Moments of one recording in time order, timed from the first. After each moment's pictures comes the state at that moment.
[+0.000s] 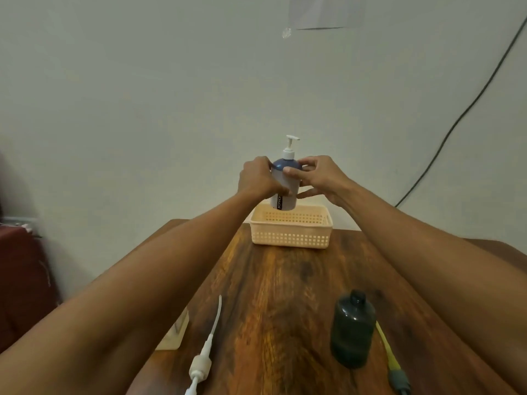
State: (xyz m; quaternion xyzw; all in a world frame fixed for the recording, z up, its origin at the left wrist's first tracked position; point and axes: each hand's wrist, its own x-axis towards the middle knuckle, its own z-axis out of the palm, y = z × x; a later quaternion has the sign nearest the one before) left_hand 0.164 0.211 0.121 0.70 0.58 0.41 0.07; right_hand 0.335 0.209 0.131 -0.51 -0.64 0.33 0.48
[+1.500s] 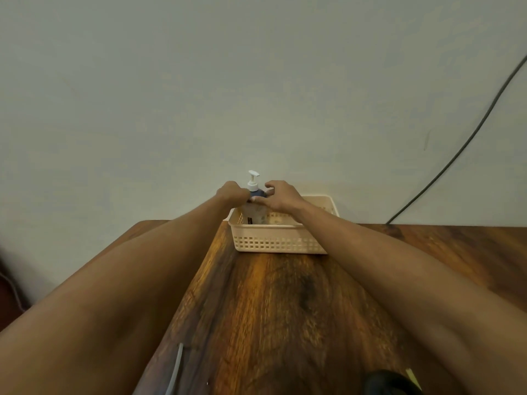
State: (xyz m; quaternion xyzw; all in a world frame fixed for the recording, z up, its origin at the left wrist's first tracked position) left_hand 0.154 0.408 0.024 0.61 0.68 0.31 0.27; right_hand 0.306 0.385 0.017 -0.60 -0.70 0.22 0.31
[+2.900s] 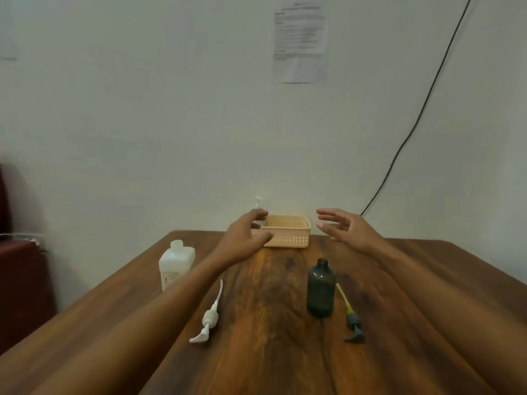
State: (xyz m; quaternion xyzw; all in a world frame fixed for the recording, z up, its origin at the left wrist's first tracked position) left_hand 0.120 0.025 0.047 0.79 0.41 0.43 0.14; right_hand 0.420 0.008 0.060 -0.51 -0.72 0.20 0.43
